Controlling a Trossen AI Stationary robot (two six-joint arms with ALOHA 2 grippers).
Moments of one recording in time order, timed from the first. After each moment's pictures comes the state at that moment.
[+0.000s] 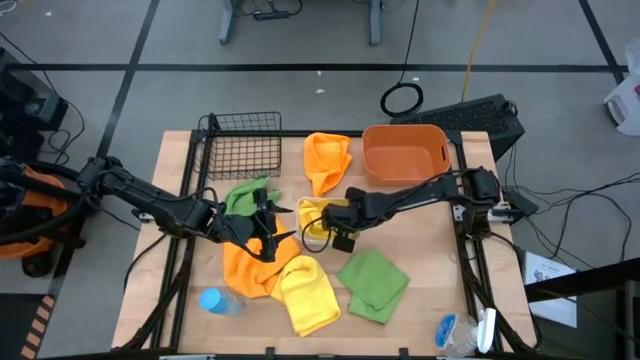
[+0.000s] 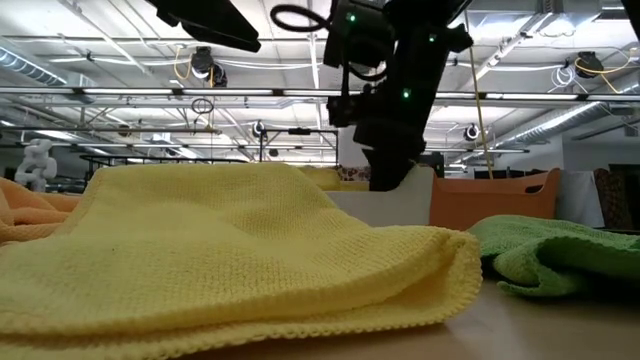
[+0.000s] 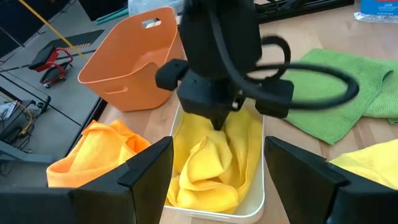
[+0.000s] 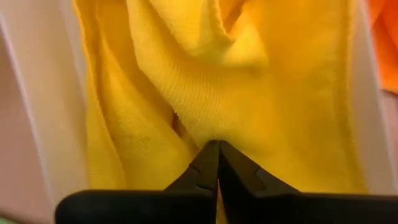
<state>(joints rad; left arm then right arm) -0.35 1.21 0.86 -0.19 -0.55 0.00 0.06 1.91 1.31 -0.67 0.26 0.29</state>
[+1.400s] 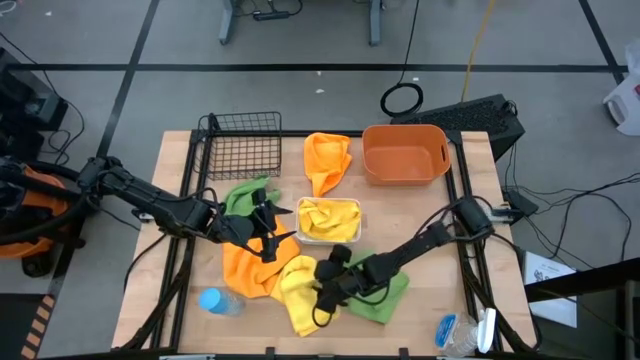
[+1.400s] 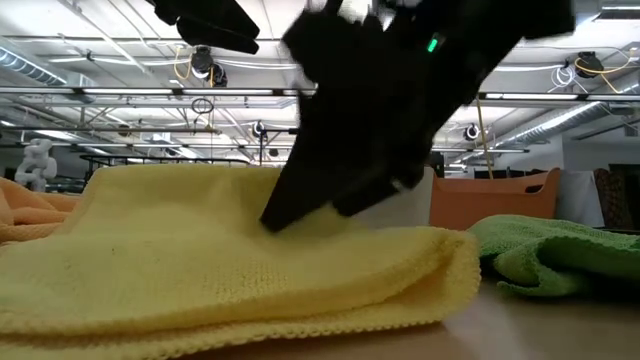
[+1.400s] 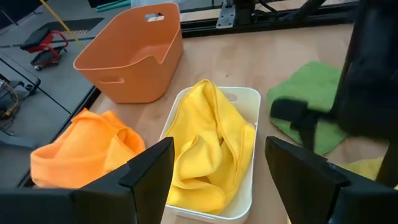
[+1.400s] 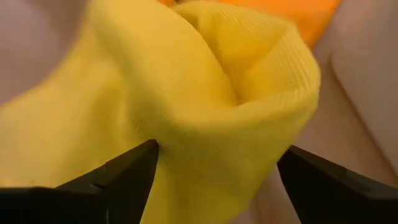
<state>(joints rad) -0.36 1.21 0.86 -0.19 -0.55 -0.12 0.44 2.09 1.31 -0.14 0.42 0.65</state>
